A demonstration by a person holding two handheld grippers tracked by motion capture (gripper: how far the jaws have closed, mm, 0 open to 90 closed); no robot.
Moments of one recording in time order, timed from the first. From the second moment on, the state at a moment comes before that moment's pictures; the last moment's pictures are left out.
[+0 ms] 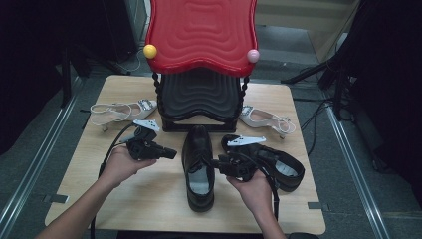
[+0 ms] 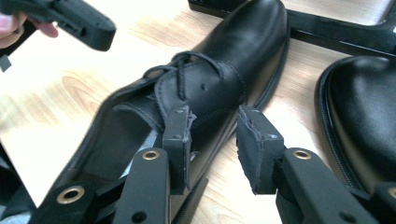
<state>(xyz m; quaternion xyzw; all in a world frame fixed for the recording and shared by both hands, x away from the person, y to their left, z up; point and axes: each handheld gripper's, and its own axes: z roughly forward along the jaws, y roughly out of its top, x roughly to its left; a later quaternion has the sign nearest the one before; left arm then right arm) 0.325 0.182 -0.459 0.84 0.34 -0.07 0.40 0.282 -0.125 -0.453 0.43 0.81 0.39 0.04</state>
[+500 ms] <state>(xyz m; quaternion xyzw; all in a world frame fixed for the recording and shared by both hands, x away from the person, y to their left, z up) 0.345 0.185 -0.414 0.86 0.33 -0.04 0.40 0.272 -0.119 -0.426 0.43 0.81 0.40 0.01</state>
